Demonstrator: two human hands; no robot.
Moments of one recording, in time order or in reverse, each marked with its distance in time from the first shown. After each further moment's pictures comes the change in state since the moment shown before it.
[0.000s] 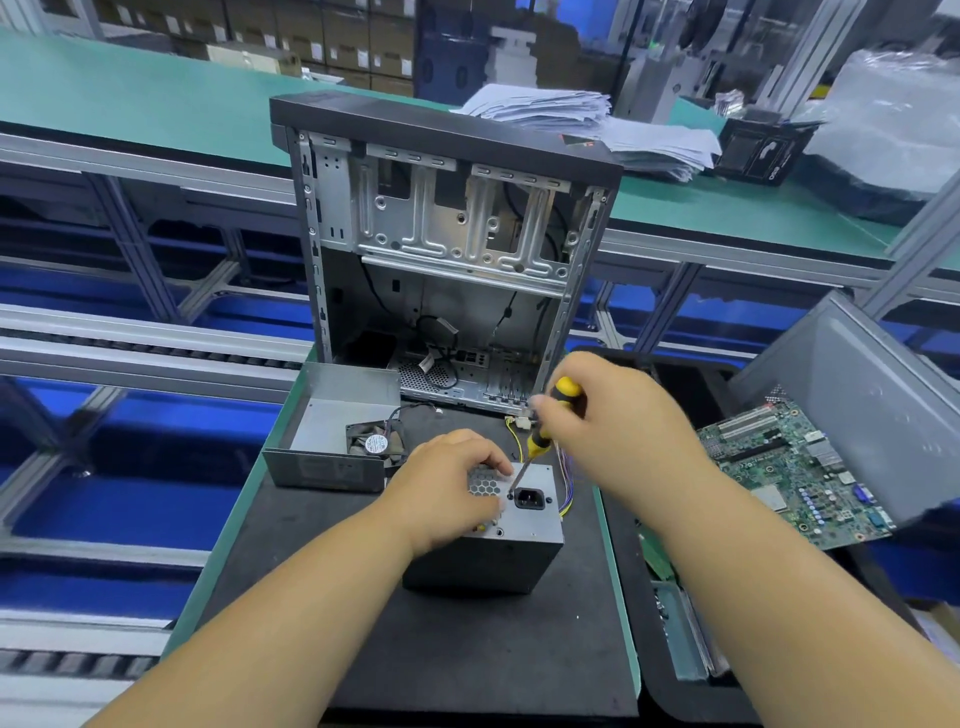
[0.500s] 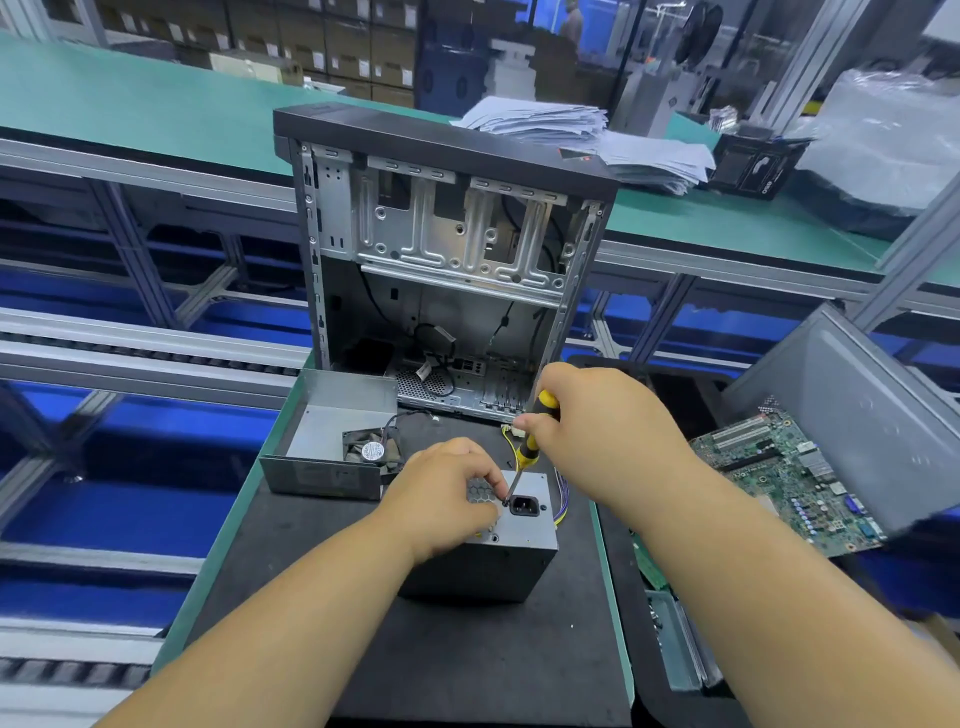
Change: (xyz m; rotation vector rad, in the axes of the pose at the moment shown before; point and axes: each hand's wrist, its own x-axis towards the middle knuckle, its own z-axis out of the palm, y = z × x) left_hand -0.001 0.002 0.004 0.054 0.026 -0.034; right_hand 0.011 -0.014 -0.005 -0.264 -0.154 -0.004
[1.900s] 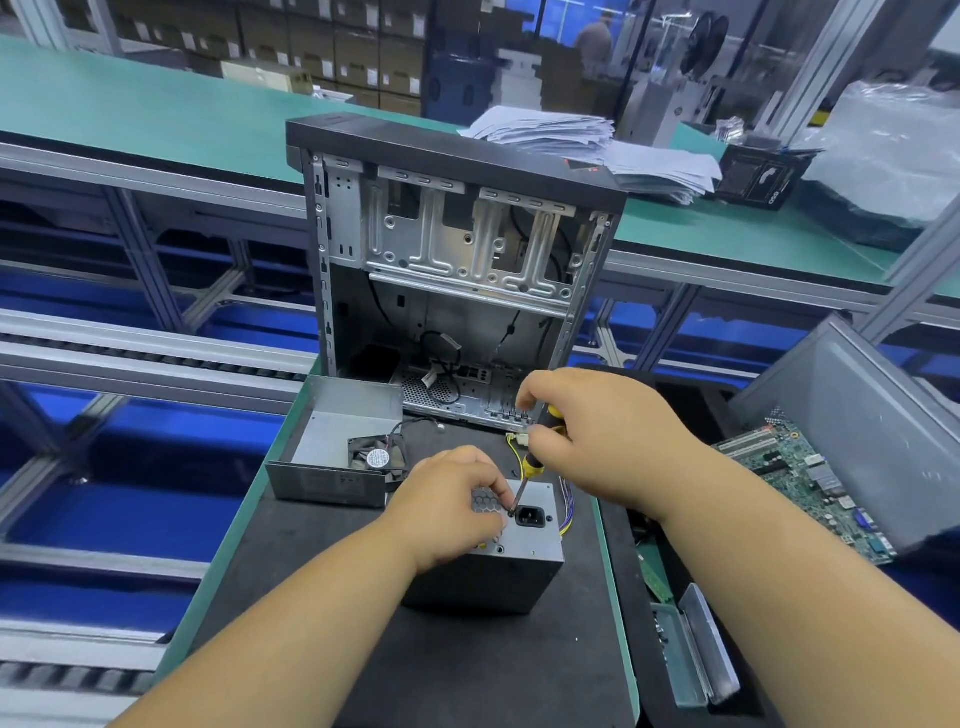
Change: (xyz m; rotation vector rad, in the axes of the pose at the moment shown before) left_hand 0.003 -0.004 -0.001 -0.036 -0.006 0.049; right_hand 0.012 0.014 0.000 -0.013 -0.031 -0.244
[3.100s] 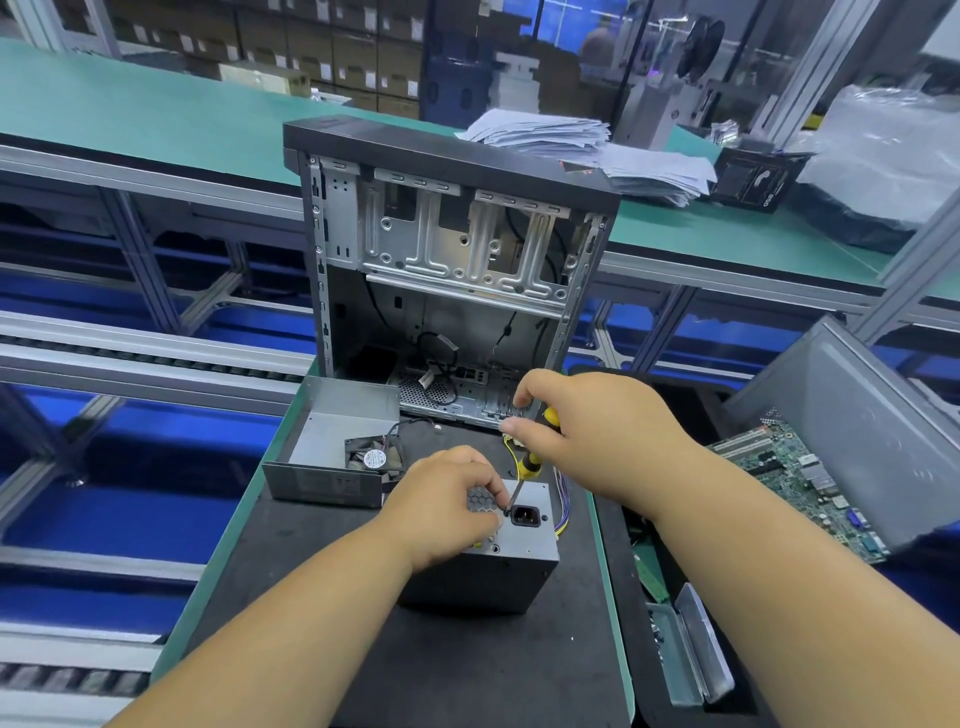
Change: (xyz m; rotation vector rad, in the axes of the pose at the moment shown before) left_hand -0.002 0.001 0.001 0.030 0.004 -0.023; right_hand -0.002 -0.001 0.001 -0.066 0.043 0.004
